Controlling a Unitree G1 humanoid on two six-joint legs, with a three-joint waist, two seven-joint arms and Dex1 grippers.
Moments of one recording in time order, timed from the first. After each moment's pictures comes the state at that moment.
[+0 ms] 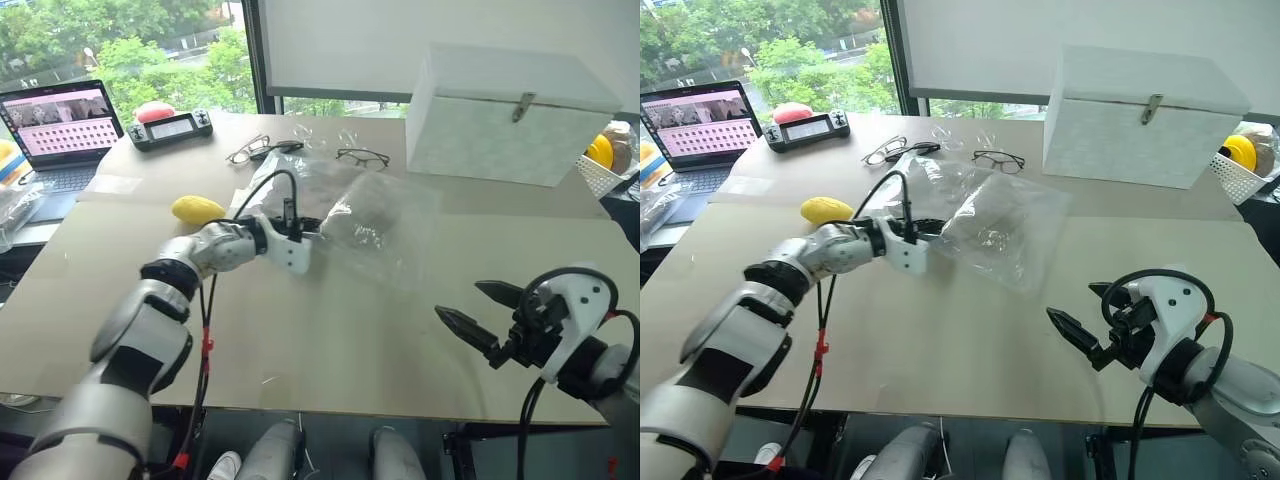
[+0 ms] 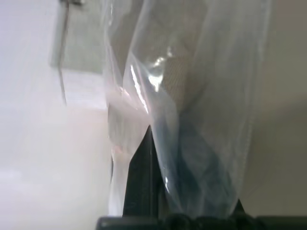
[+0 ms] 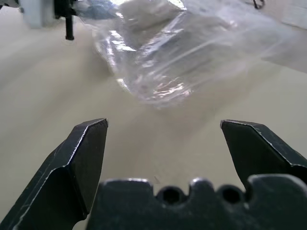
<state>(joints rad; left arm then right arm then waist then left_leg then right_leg) -1.12 0.60 -0.58 1.17 0.67 -1.26 -0.10 0.25 -0.82 -0.51 -0.85 0.94 0.82 0.34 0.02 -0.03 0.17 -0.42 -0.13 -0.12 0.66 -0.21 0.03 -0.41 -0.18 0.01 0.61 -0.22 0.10</state>
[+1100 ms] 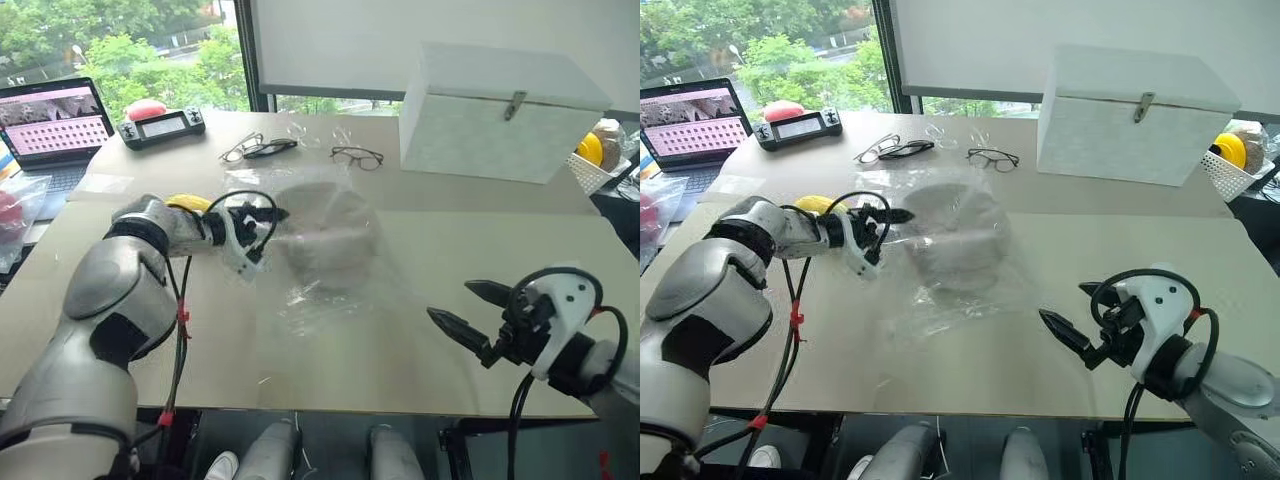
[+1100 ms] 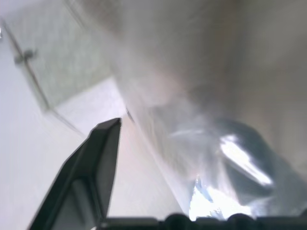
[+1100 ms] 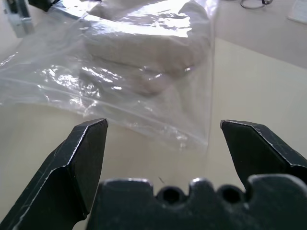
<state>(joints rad) -1.34 0.59 -0.96 1.41 1.26 -0.93 0.59 0.21 -0.83 -0.44 -0.84 0.91 0.82 0.36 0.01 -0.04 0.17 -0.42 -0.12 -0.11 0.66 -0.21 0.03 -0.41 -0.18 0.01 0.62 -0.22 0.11</state>
